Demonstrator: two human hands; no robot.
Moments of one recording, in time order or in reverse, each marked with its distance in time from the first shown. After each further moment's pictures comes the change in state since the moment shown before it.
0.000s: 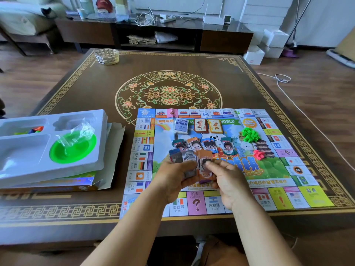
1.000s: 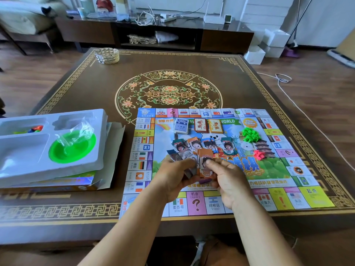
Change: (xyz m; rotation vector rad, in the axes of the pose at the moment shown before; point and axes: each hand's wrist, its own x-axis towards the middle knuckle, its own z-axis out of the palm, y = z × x) left_hand 0.001 0.002 0.001 0.039 0.018 0.002; right_hand 0.006 0.002 -0.001 -0.002 0.014 0.015
